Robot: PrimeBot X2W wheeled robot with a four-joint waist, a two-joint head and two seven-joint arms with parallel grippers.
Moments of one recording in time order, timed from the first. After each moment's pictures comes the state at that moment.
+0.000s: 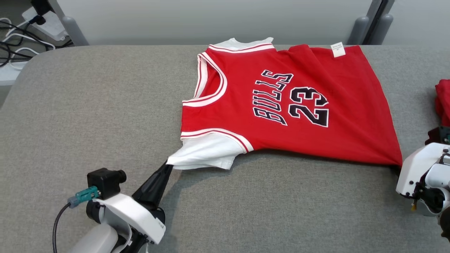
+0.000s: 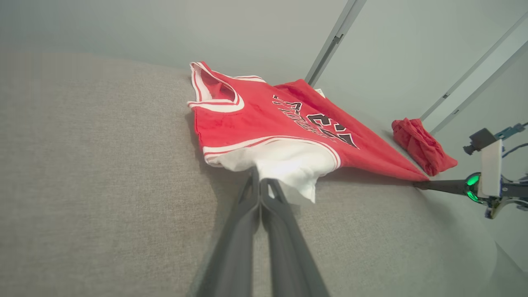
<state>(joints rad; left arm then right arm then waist) -0.36 0.37 -0.70 0.37 -0.95 -0.11 -0.22 -0.71 -0.41 0.57 1.07 0.91 0.13 0.30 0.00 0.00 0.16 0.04</state>
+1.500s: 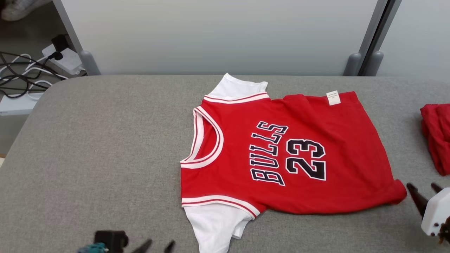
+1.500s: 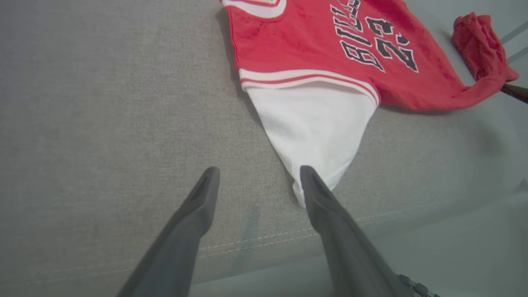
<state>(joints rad) -0.01 0.57 -0.79 -0.05 -1.02 0.27 0.09 -0.45 -0.56 0.65 0.89 0.92 0.13 0.03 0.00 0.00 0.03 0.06</state>
